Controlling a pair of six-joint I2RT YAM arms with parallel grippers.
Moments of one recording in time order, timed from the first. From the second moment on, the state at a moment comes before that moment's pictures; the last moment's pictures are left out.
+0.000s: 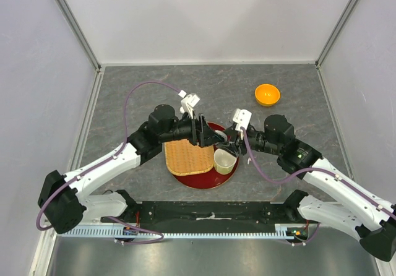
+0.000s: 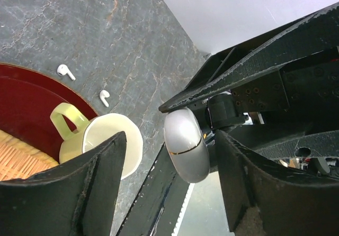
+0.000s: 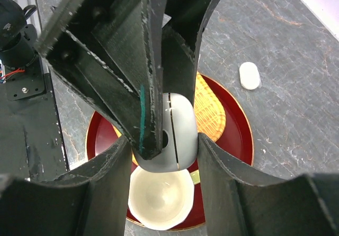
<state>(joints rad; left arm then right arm) -0.76 1.17 0.85 0.09 0.48 -0.66 0.75 0.90 0.81 -0.19 -0.40 -0.18</state>
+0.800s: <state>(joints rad) -0.78 1.22 0.87 0.14 0.52 -0.70 0.79 0.86 0.75 -0.12 -0.31 -0.21</state>
